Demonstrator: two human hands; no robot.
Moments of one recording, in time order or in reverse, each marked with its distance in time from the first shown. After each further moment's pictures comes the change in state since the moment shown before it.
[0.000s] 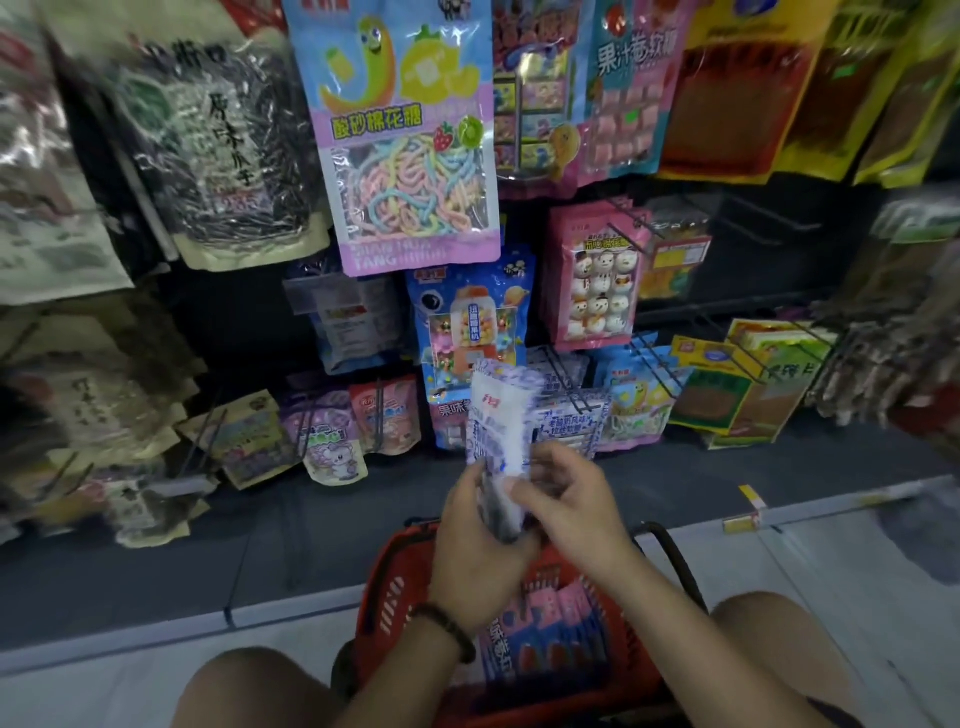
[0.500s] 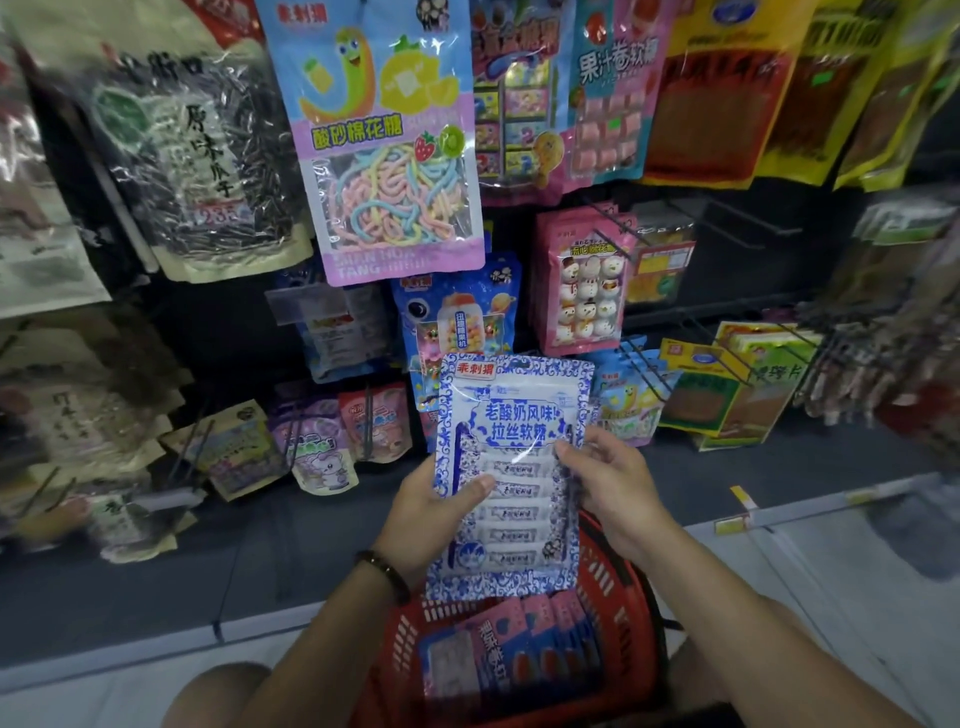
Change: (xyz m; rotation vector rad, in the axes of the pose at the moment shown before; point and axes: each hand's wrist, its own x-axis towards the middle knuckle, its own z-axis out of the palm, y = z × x) left_hand 0.044 0.008 -0.040 -0.144 -0.116 -0.001; right_hand 0.041 0.027 -0.056 0.227 0.141 0.258
